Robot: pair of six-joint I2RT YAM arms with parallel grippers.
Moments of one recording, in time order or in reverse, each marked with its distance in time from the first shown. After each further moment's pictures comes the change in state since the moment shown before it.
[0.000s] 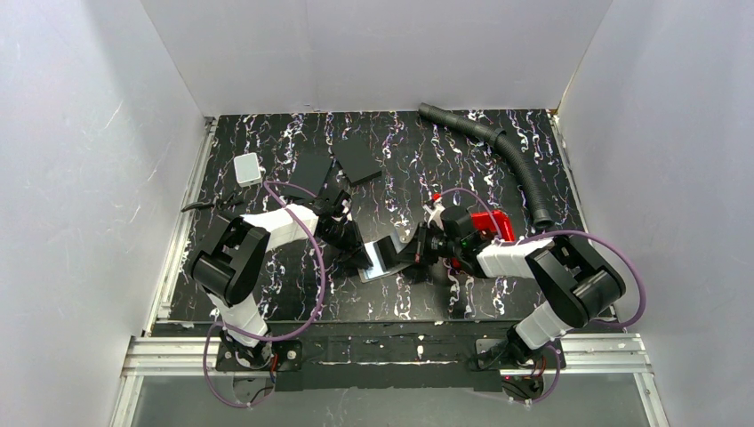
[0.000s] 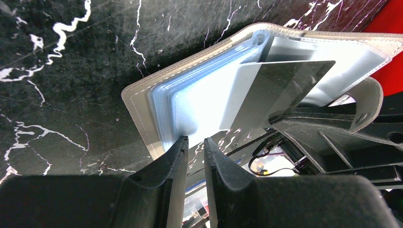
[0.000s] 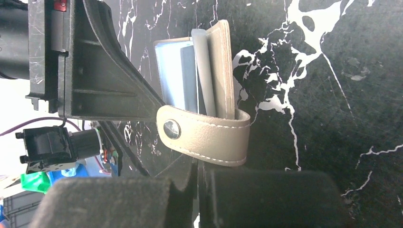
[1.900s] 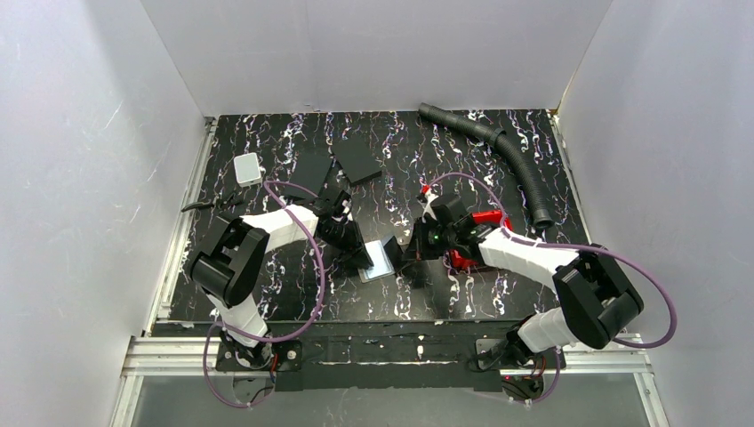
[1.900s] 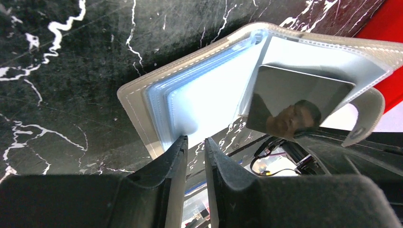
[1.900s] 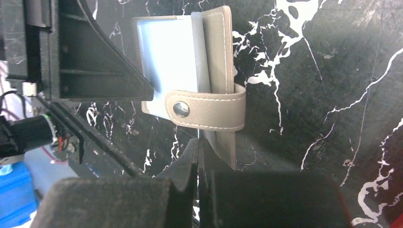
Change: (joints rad) left arm -0.001 -0.008 -0.006 0.012 -0.004 0.006; right arm 0.075 -0.130 0.216 -0.554 0.172 -0.205
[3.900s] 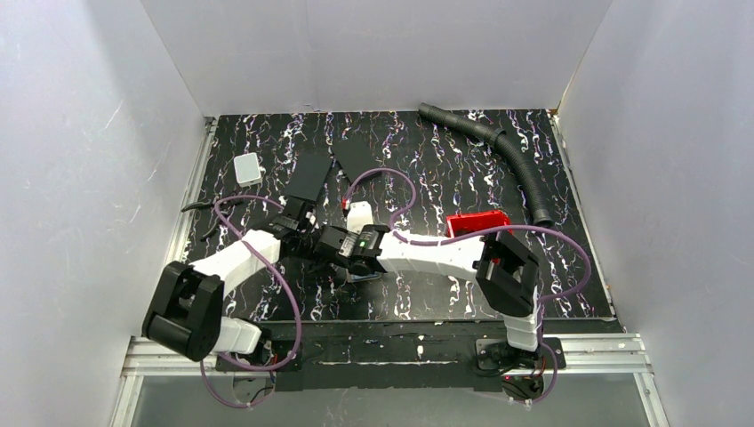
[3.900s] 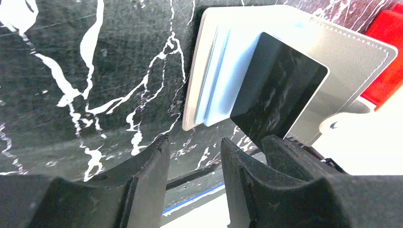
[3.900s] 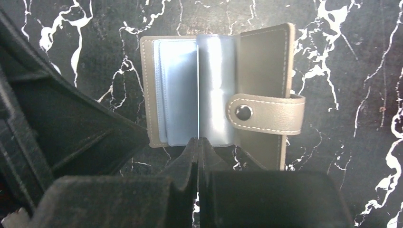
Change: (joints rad) left arm 0.135 -0.400 -0.255 -0.063 -0.095 0.049; right arm 0.558 0.509 0.790 -0.693 0.847 0.374
